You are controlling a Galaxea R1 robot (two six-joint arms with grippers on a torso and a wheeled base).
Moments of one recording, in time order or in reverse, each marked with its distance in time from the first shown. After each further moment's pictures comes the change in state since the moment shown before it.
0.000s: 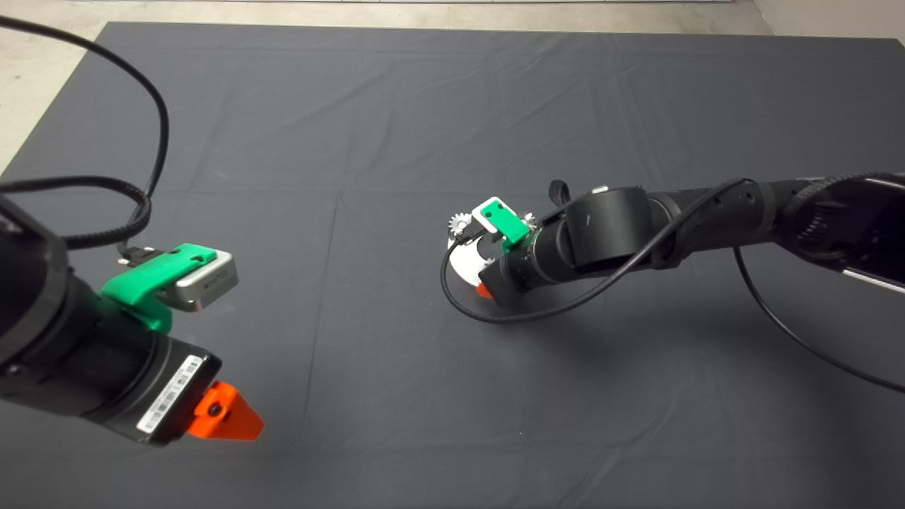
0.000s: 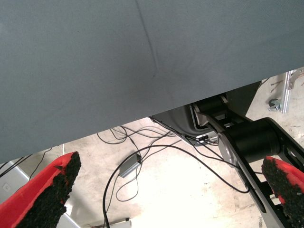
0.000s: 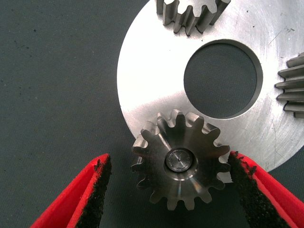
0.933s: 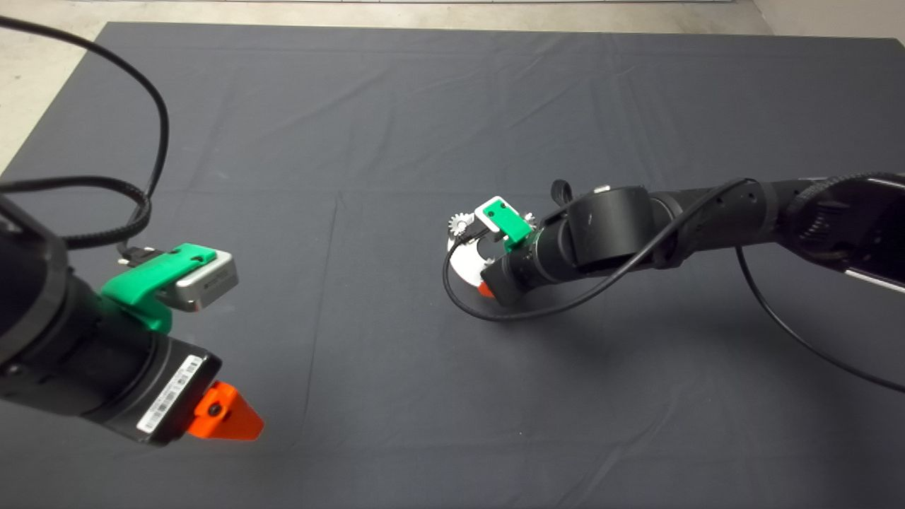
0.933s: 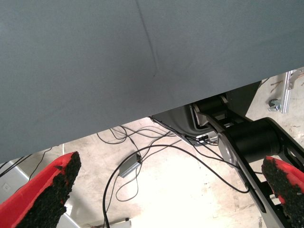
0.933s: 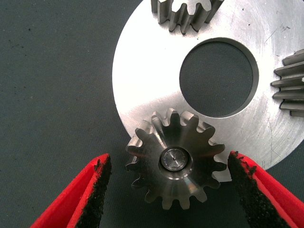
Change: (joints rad) left arm 0.000 0.000 0.000 0.000 0.000 0.000; right arm 0.000 -0.006 0.000 0.000 -0.001 0.000
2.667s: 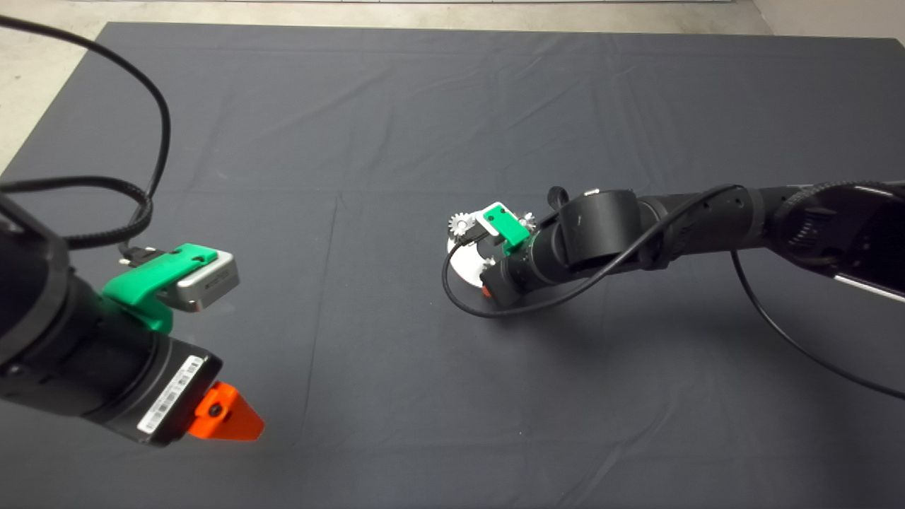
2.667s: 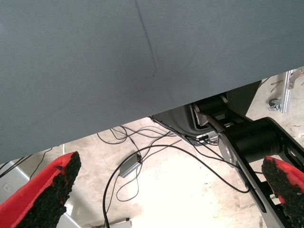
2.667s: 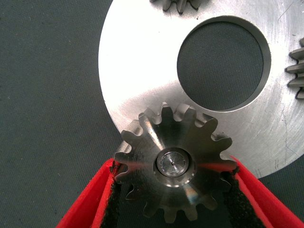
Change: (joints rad) left arm 0.000 0.003 0.000 0.000 0.000 0.000; right arm -0.023 0.018 -0.051 0.004 -0.005 0.008
